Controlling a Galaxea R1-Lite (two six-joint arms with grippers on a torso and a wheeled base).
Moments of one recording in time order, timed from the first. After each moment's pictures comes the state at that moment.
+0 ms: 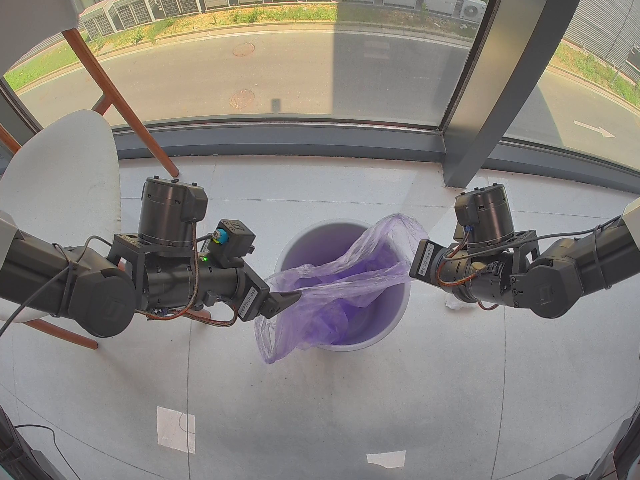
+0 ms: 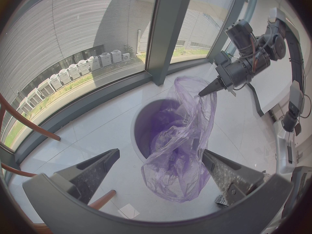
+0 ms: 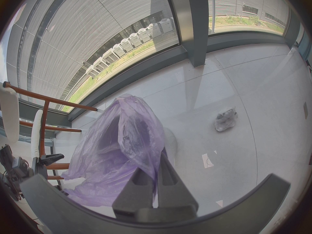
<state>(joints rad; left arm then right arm) -0.48 1.81 -0.98 -0.34 -0.14 0.36 0.56 1.94 -1.07 -0.29 -0.21 0.68</state>
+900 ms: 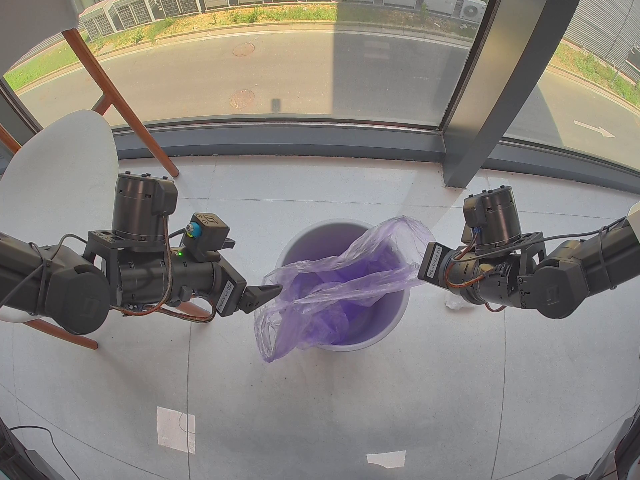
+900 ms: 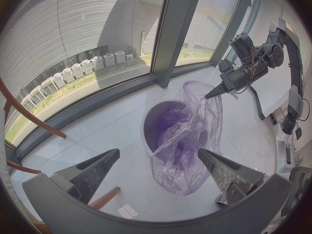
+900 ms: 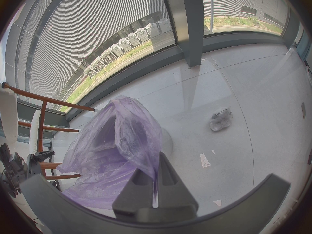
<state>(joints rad) -0.42 1.75 -0.93 -0.34 -0.18 0.36 0.54 1.92 -1.04 -0.29 -0.21 0.67</state>
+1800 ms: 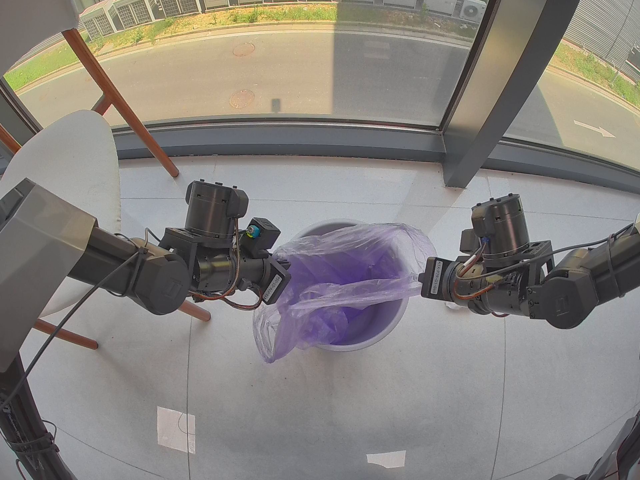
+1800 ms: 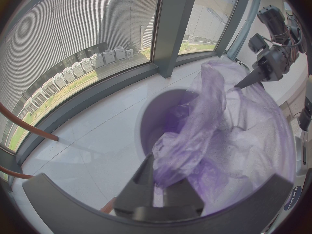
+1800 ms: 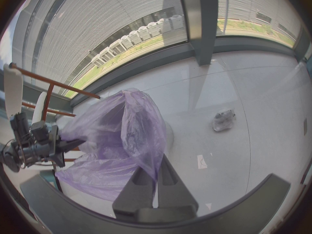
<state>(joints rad) -0.45 2.05 -1.19 -0.33 -0.09 0.38 0.54 1.88 -0.97 -0.32 -0.13 0.53</state>
